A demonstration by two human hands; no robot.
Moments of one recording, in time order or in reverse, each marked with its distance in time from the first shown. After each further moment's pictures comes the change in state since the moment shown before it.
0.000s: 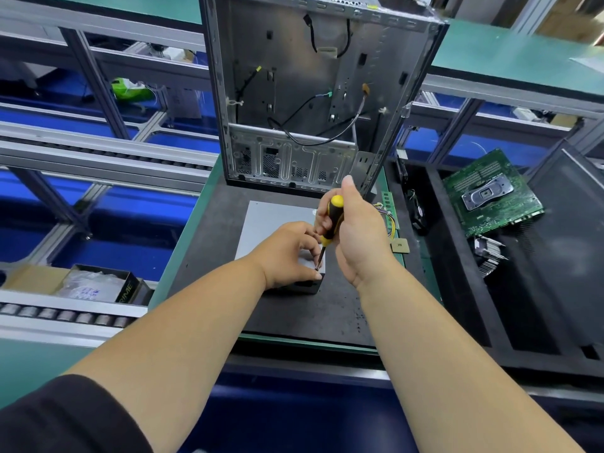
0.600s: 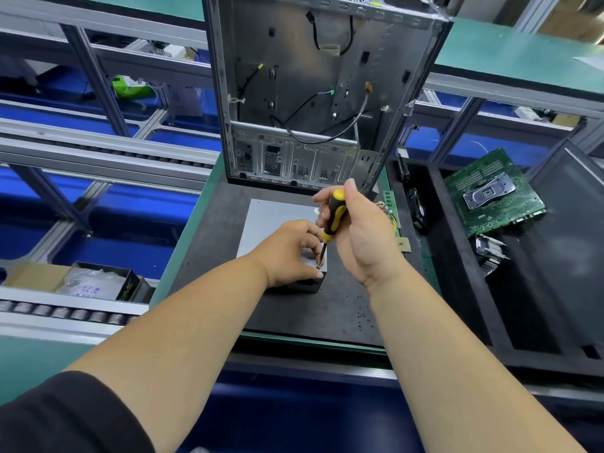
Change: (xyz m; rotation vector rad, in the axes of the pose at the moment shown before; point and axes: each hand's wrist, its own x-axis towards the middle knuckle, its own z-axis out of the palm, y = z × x) left_hand 0.000 -0.002 0.000 0.025 -0.007 0.002; right_hand 0.002 0.010 -0.012 0.076 -0.147 -0.092
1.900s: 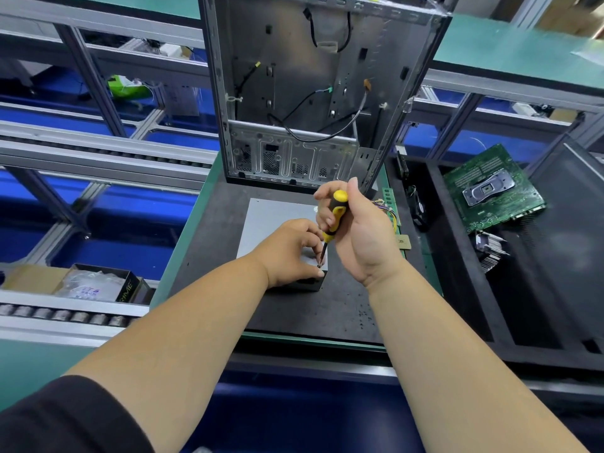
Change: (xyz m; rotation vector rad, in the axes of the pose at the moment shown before) left_hand 0.001 -0.006 0.004 -0.029 0.021 0.014; right_hand -0.002 -0.003 0.004 0.119 -0.039 0.042
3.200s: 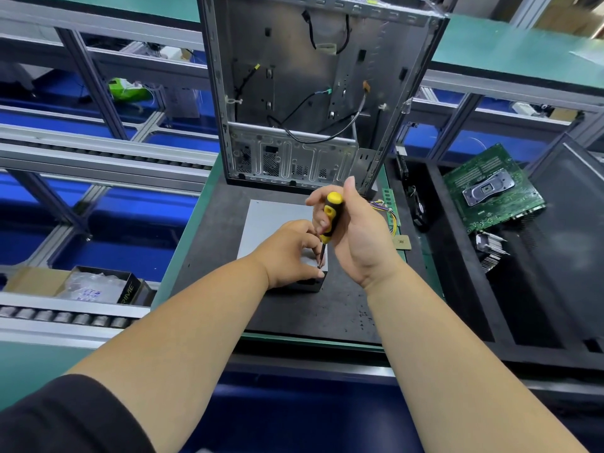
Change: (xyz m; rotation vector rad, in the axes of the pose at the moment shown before) left_hand 0.000 0.004 -0.003 0.038 -0.045 -0.023; right_hand 0.002 0.003 0.000 -0.056 -0.024 0.021
